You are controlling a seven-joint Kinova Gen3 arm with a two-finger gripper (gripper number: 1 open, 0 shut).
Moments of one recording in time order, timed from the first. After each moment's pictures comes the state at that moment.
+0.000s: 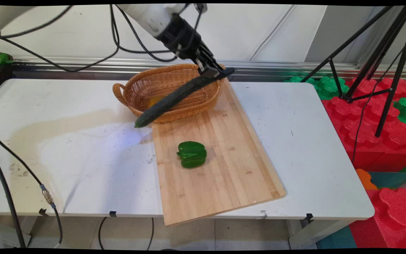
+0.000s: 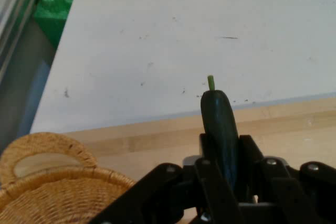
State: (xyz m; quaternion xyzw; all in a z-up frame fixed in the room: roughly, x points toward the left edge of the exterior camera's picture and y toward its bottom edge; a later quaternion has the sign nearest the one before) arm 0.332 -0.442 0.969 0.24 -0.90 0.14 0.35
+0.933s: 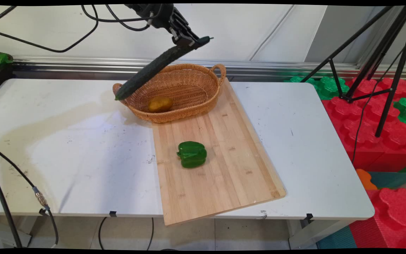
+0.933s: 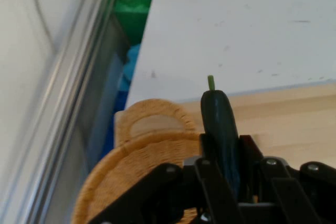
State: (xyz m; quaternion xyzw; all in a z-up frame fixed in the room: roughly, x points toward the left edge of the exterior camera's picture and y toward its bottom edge) arm 0.406 -0.454 1.016 0.24 -0.89 0.20 0.33
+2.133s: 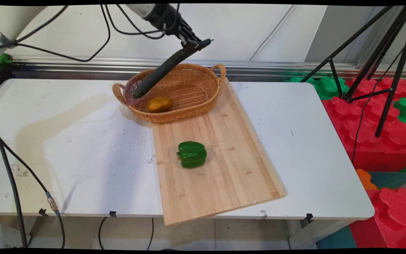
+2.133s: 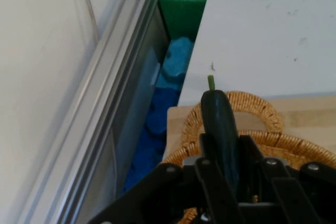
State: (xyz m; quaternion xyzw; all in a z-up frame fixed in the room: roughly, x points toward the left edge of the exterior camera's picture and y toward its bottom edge) arm 0.432 -0.535 0.951 0.27 -0.88 0.22 0.33
